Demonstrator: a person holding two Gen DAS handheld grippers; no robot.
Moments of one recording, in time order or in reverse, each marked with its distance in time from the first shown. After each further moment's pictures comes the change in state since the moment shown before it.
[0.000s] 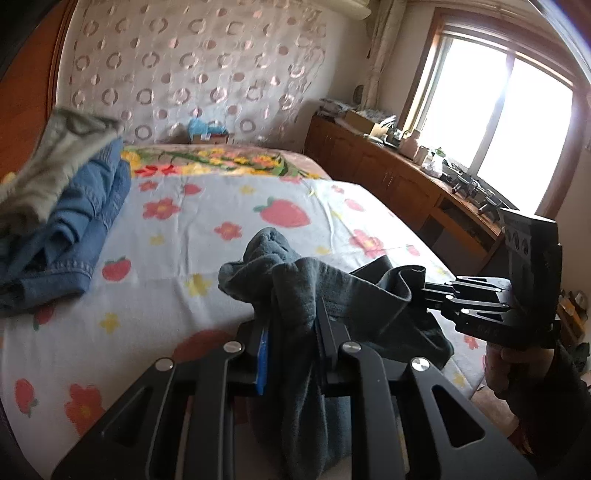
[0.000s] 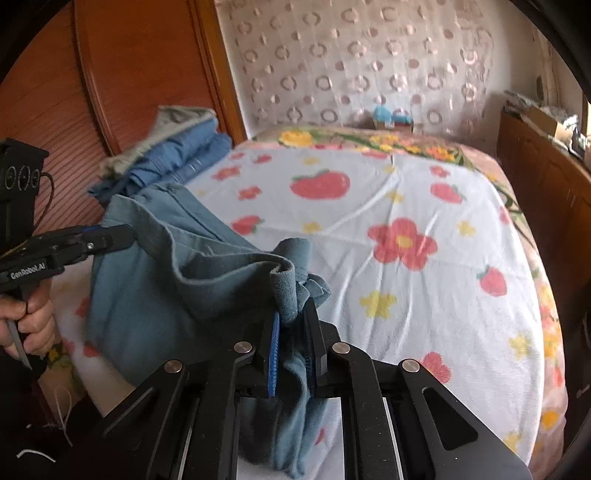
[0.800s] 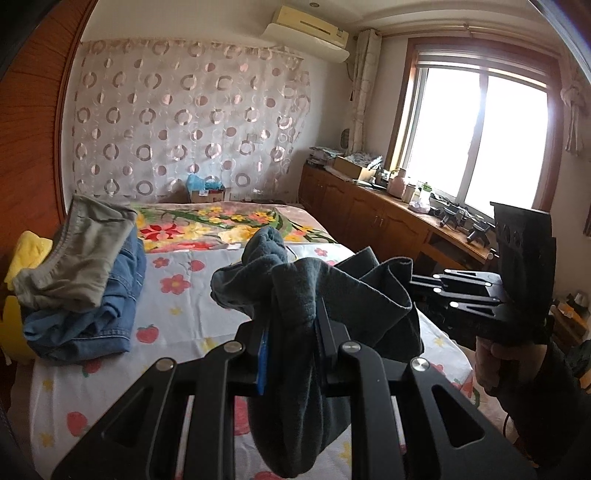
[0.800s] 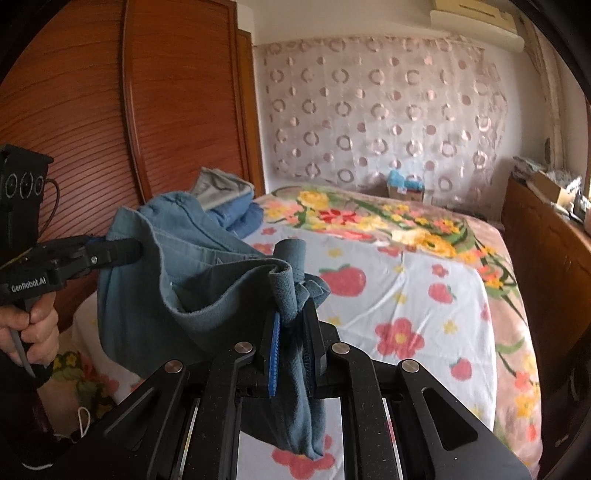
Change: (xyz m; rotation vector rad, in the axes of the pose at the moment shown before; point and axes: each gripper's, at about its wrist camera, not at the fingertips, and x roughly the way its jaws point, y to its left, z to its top) left arm -0.076 -0.014 0.035 0.063 -0.184 0.014; right arm -0.066 0.040 0.054 -0.127 -0.193 0.014
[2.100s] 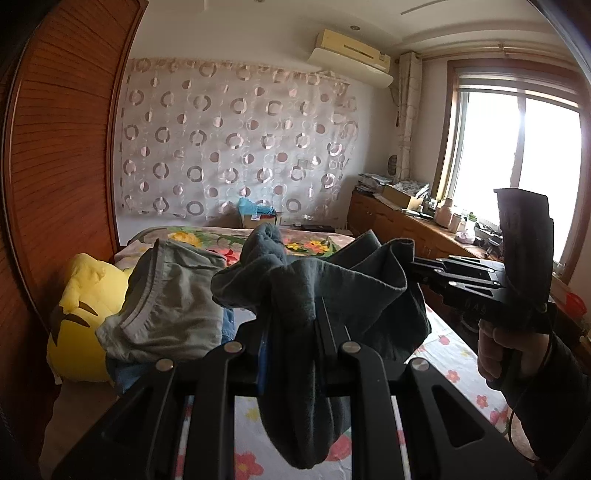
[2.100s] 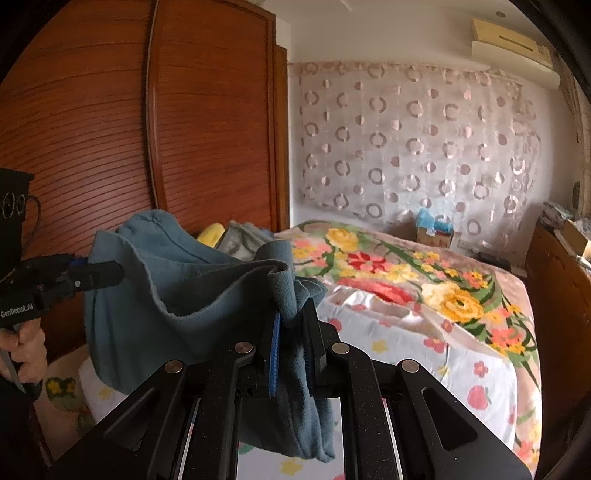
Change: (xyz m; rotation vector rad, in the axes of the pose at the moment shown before) left arm -0.034 0.088 0.048 -0.034 -0.084 0.170; right arm 0.076 0.038 0.108 -0.094 -0.080 0.068
